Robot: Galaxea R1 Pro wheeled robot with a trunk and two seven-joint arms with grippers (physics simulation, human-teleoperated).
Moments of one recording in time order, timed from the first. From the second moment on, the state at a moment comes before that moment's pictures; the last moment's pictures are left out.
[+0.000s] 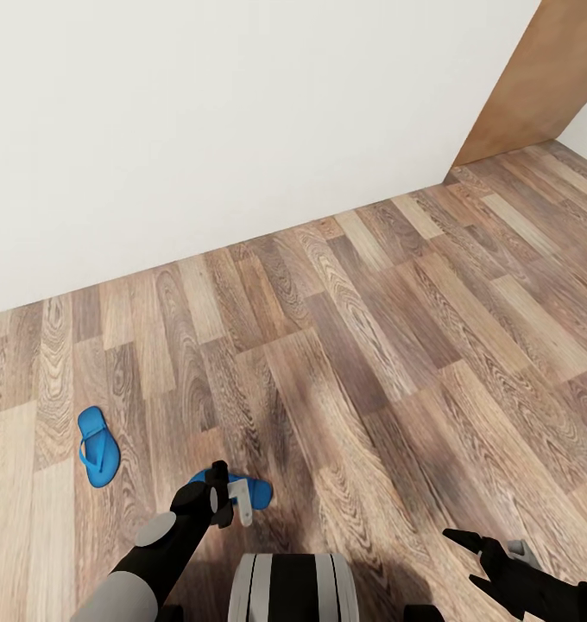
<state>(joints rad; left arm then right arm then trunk) -0.53 -0.07 -0.20 -0.80 -1.22 0.28 -0.54 -0.01 -0.37 -0.21 -1.27 -1.31 0.92 0.00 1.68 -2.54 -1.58</state>
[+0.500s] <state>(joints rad) -0.53 -0.07 -0.20 -0.80 -1.22 0.28 -0.54 -0.01 -0.37 -0.21 -1.27 -1.31 0.92 0.00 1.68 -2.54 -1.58</state>
